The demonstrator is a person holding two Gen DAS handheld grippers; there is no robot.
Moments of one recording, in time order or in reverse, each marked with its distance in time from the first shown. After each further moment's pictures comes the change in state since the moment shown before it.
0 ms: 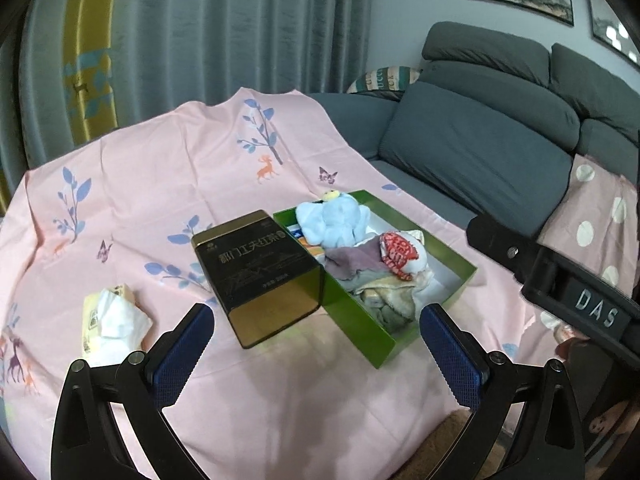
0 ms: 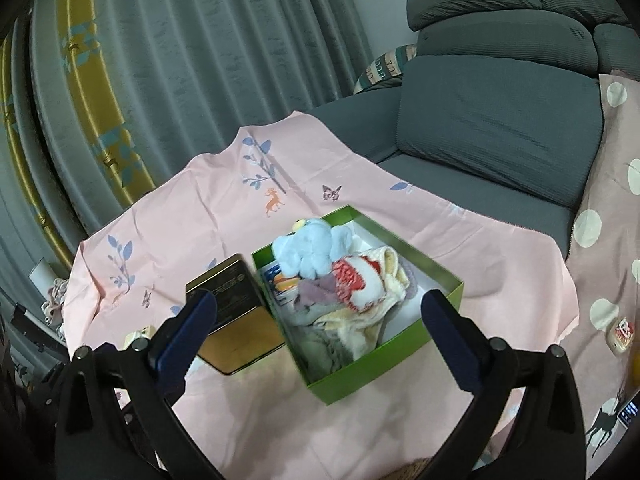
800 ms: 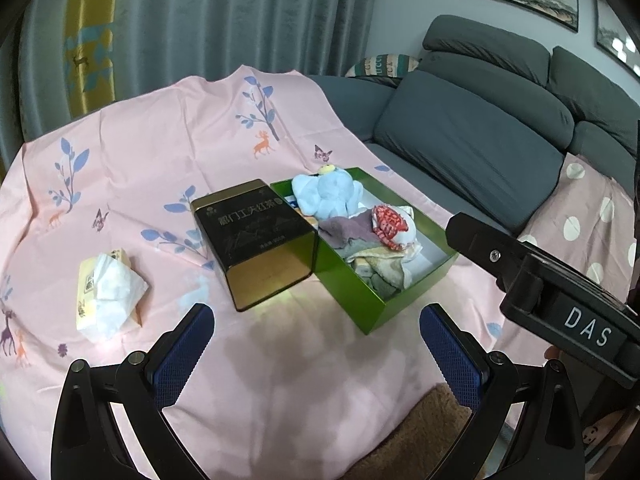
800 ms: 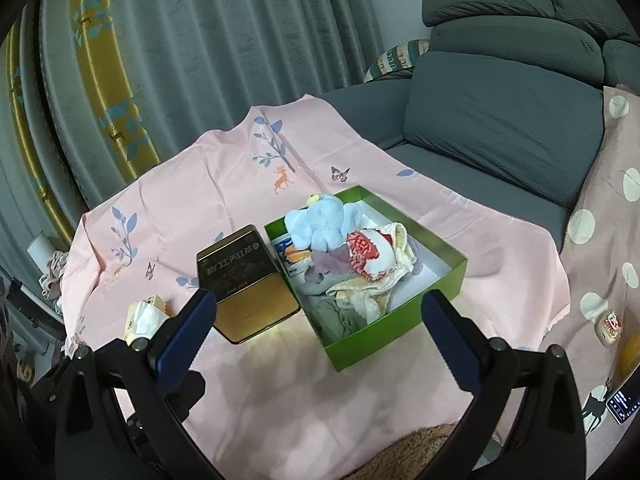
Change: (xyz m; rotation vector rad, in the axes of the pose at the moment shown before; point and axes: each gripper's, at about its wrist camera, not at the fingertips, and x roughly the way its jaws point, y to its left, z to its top) left arm -0.013 0.007 -0.018 -0.038 0.067 -0.040; right arm -0.022 0.026 -0.023 -0.059 0.047 -0.028
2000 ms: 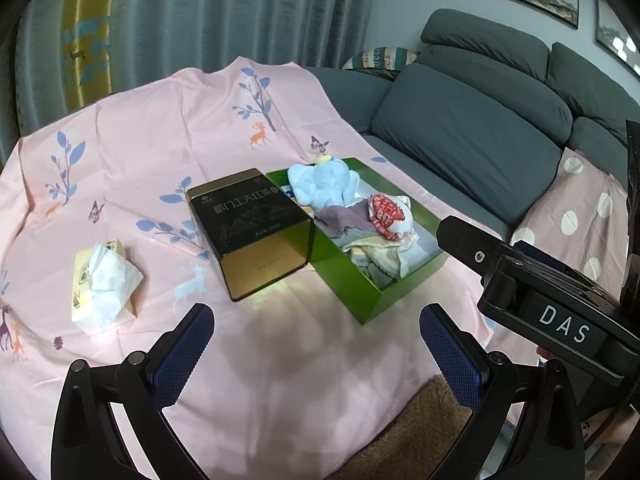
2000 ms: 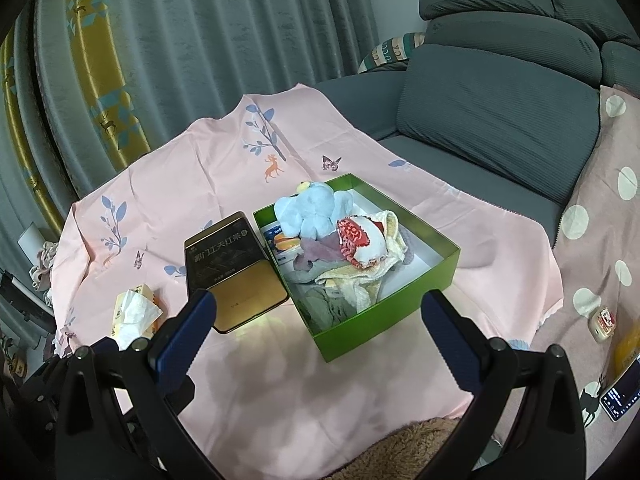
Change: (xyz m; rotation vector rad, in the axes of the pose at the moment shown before) left arm 0.001 0.000 -0.007 -0.007 0.023 -0.008; right arm 0.002 0.000 -0.007 -0.007 0.026 -0.046
